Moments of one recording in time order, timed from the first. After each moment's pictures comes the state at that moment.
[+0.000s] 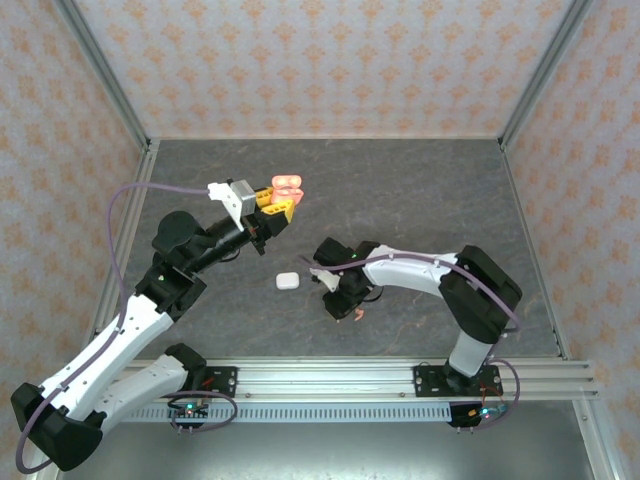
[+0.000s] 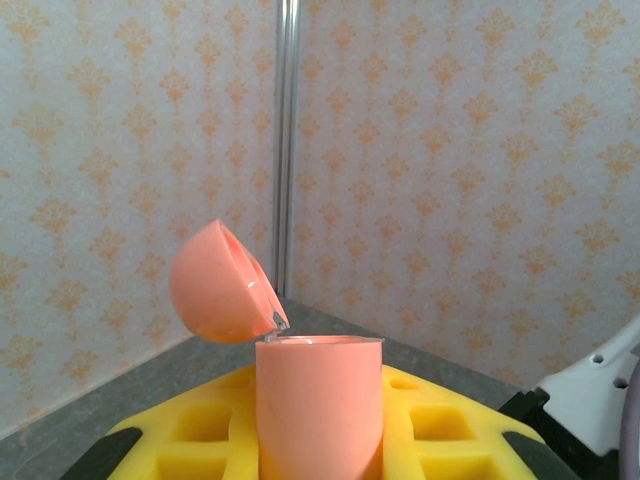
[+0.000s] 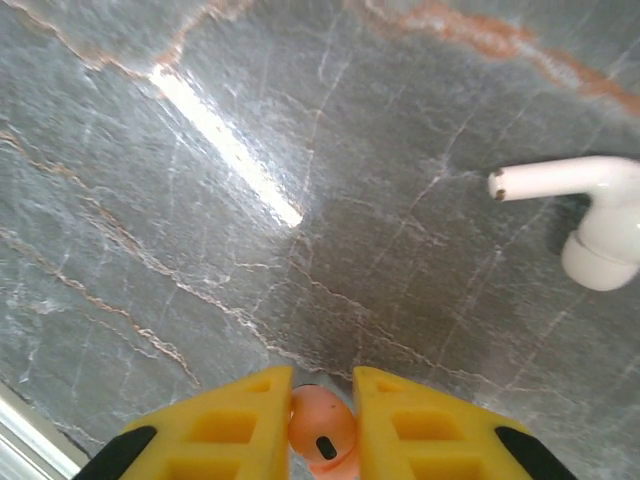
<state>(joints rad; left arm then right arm) -0.51 0.86 0.82 0.18 0.38 -0.11 0.90 1.71 1.05 -0.76 -0.22 0.13</state>
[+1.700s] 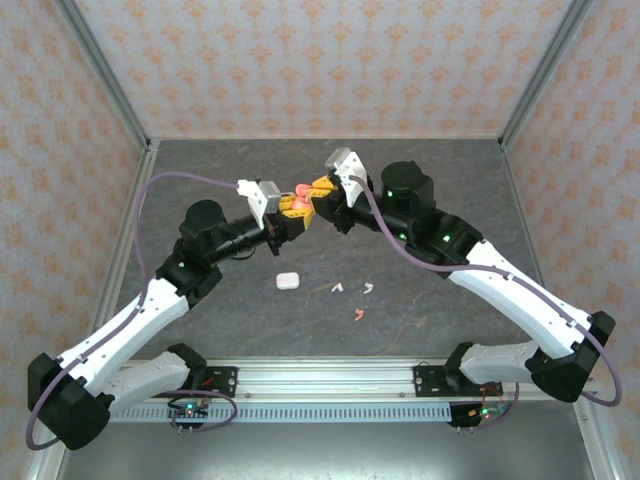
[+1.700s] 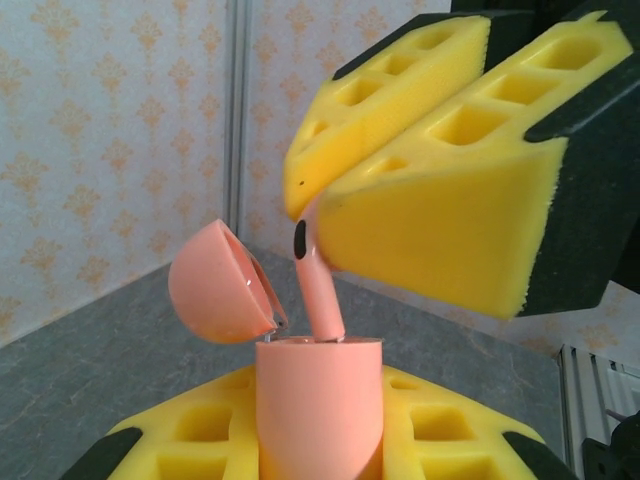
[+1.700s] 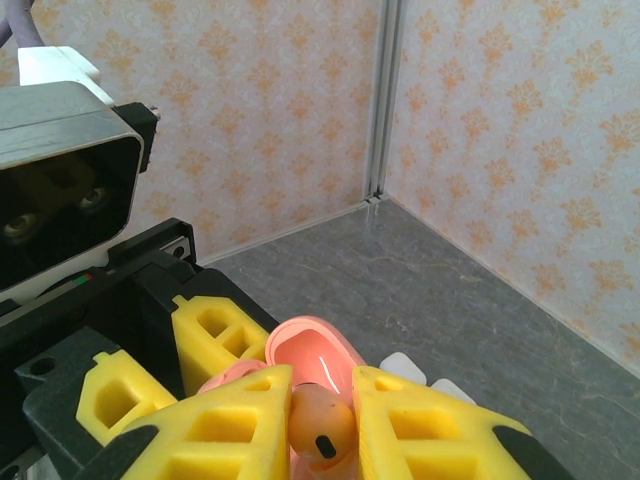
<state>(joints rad) -0.52 1.00 0.82 0.20 0.48 -0.13 0.83 1.23 1.35 -0.31 -0.17 -0.07</state>
